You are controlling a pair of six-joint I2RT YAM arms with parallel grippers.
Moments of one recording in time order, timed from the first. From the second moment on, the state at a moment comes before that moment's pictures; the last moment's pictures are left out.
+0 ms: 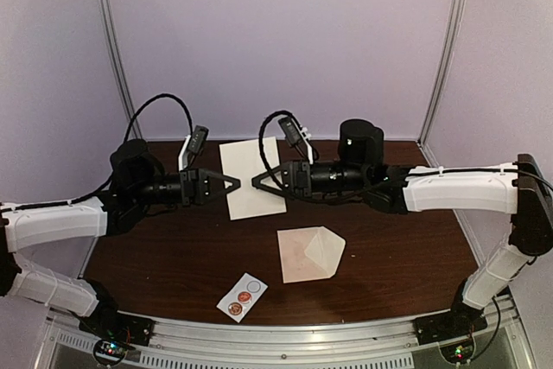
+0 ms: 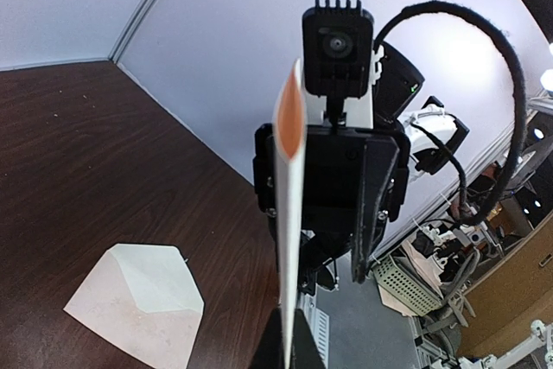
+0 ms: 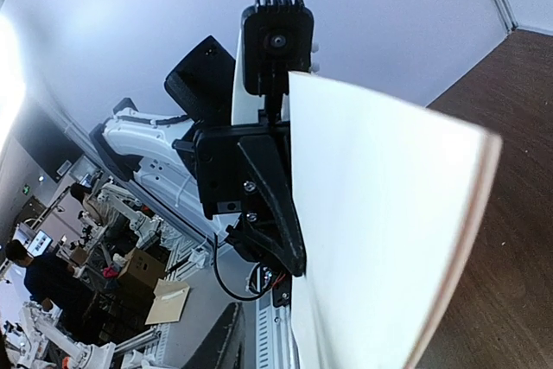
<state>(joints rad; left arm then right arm) -0.65 1.20 0.65 0.55 0.80 -0.70 0.91 1.59 1.10 0.43 -0.67 0.67</state>
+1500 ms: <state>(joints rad) -0.65 1.14 0.66 0.27 0.41 -0.64 0.81 1.45 0.99 0.19 -0.39 0.62</state>
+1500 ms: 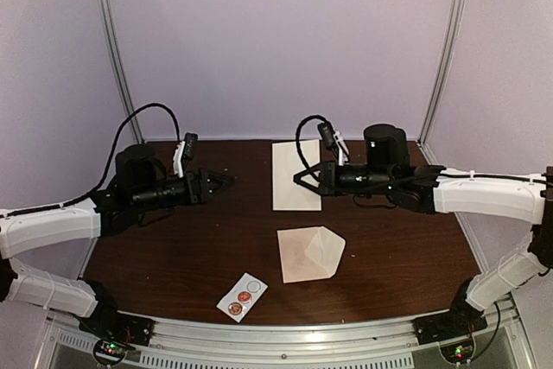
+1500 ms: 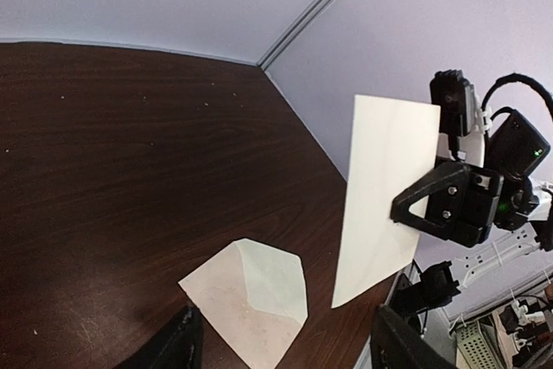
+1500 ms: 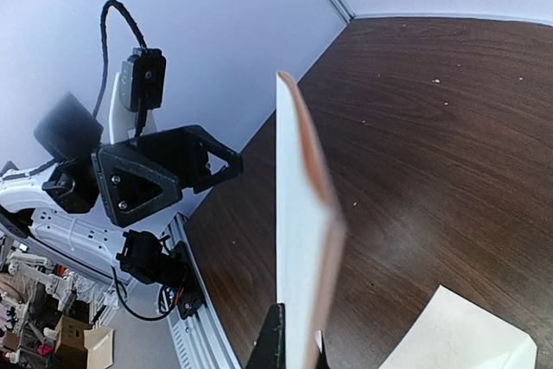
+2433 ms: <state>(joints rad) -0.92 1.74 0.78 0.30 0.29 -0.81 0.57 1.38 0.78 -0.20 -0.38 0.59</state>
